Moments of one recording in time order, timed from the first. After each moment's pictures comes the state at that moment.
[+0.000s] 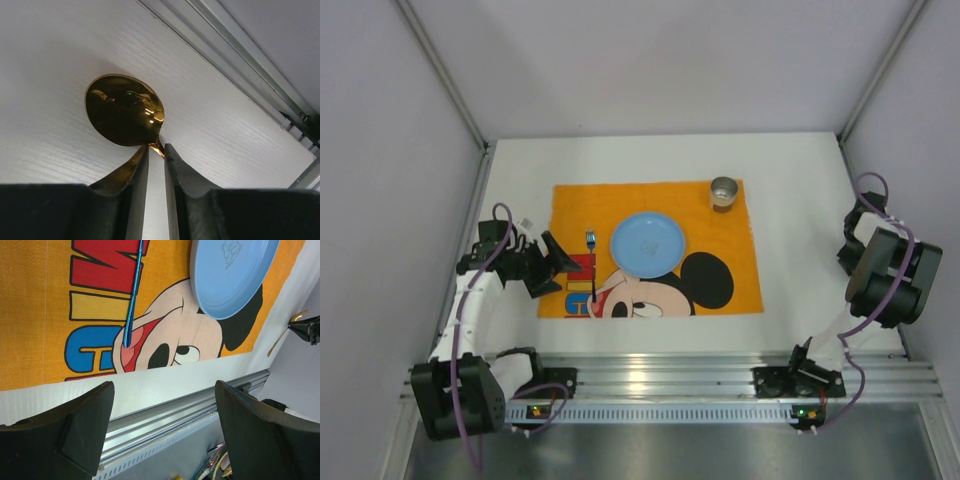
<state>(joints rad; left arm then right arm) 0.14 1.07 0.75 -0.77 0.61 -0.48 -0.43 1.73 1.02 -0.56 0.44 0.38</state>
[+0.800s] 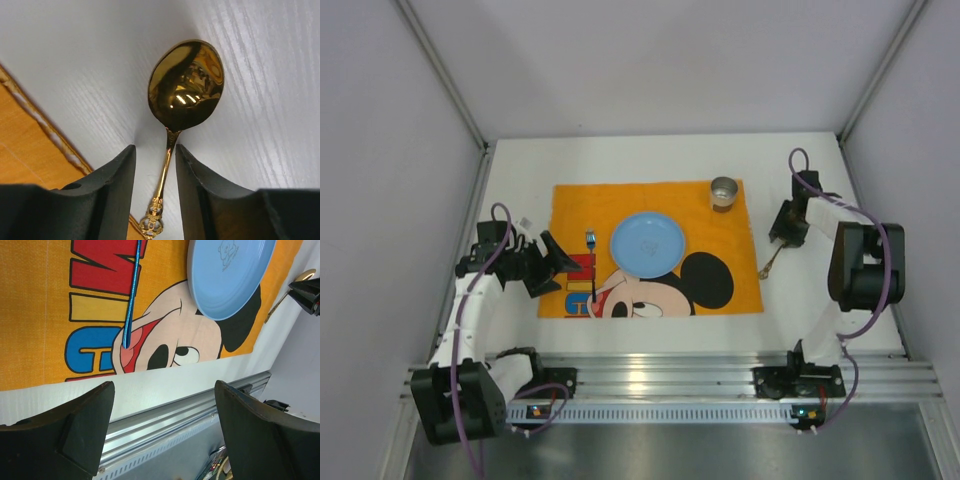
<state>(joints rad) 0.14 1.05 0.75 -0.77 0.61 -0.48 -0.06 1.78 1.12 -0.52 0.05 0.41</state>
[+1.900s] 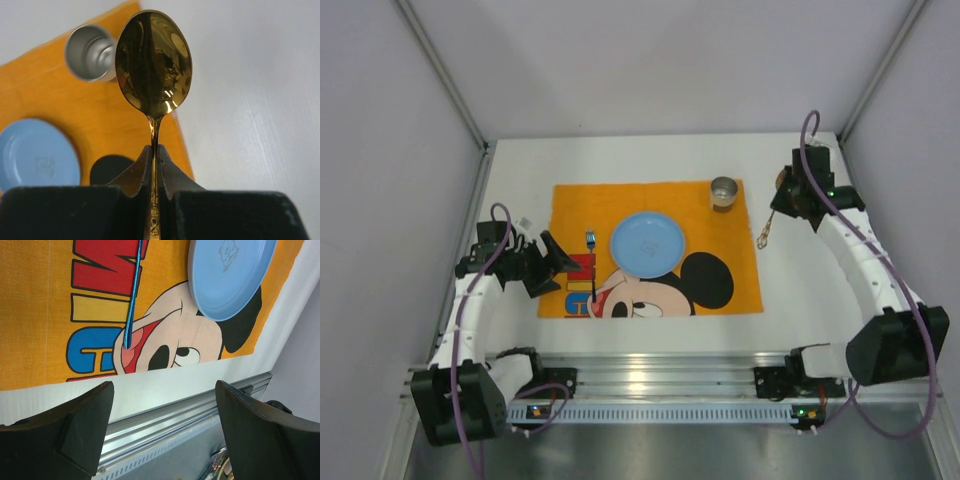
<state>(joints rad) 0.14 1.04 0.75 -0.77 0.60 -0.48 0.10 1.37 1.24 -0.68 0.18 0.46</state>
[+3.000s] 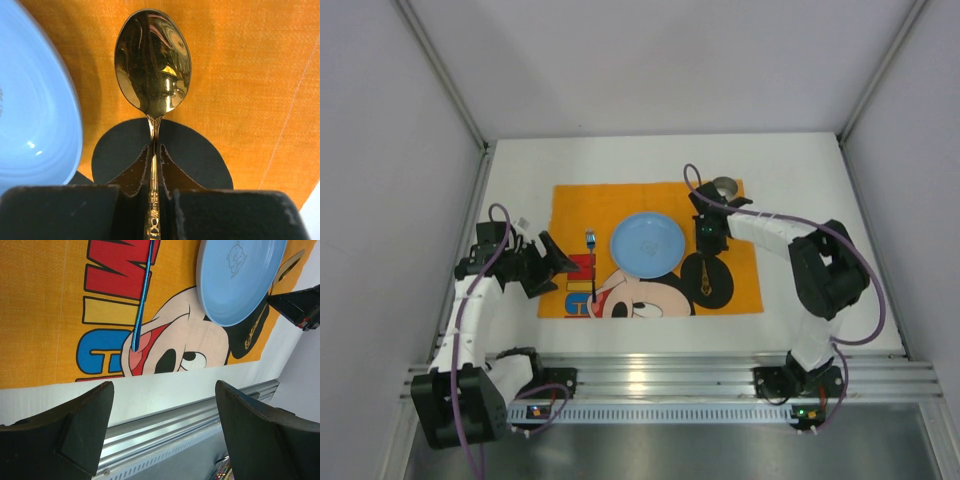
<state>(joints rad) 0.14 1.02 0.75 -0.77 0.55 -0.48 0.55 1.80 1.21 -0.59 0.11 0.49</state>
